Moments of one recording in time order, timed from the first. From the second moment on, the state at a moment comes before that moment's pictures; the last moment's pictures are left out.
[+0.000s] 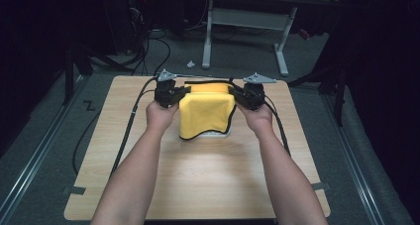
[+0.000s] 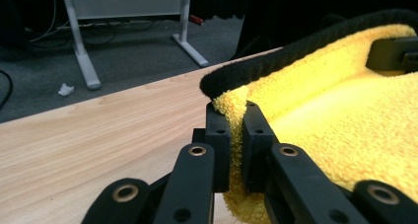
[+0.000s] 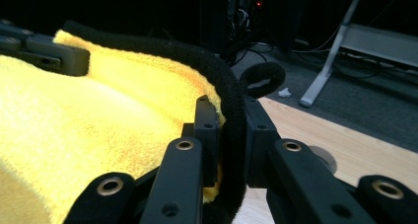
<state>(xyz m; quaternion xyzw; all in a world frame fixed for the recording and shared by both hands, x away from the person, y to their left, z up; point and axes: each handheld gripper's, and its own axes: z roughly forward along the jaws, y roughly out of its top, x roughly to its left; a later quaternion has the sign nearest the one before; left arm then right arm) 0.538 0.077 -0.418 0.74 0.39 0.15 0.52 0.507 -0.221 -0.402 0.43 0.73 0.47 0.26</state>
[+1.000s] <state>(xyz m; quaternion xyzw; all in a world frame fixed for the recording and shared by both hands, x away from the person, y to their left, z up) 0.532 0.080 -0.459 0.74 0.42 0.08 0.51 0.509 -0.232 -0.443 0.46 0.72 0.47 0.21</state>
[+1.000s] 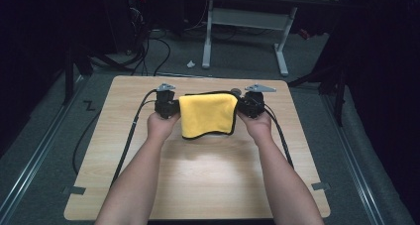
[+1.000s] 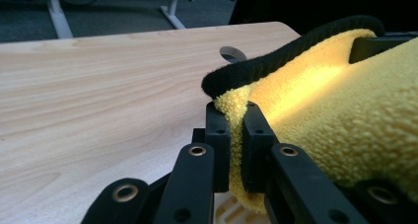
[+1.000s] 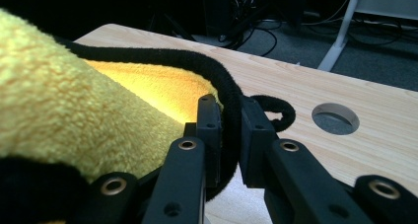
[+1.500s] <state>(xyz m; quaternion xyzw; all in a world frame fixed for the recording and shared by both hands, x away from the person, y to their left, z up) 0.528 0.083 -0.455 0.75 0.43 0.10 0.49 0.511 -0.241 -0.439 0.48 0.71 0.46 0.22</state>
